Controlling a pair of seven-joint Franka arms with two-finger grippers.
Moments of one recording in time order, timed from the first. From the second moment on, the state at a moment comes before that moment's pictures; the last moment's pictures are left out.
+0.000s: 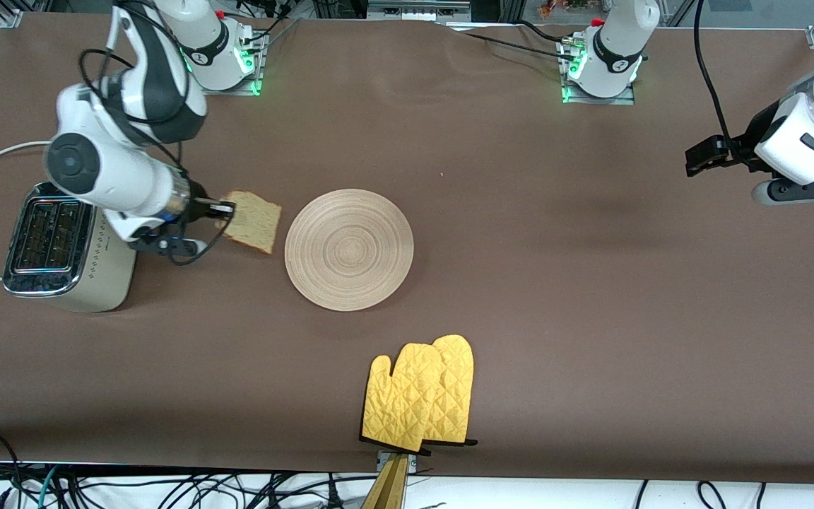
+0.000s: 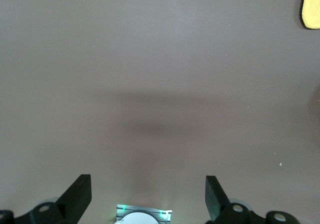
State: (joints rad) left arm 0.01 0.07 -0.10 -1.52 0.00 1.41 -0.20; right arm 0.10 0.20 0.11 -1.82 0.03 1.78 0.34
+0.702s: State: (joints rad) left arm 0.06 0.08 -0.09 -1.52 -0.05 1.42 -0.20; right arm 0.09 0.21 -0.14 -1.61 -0.43 1.51 0.02
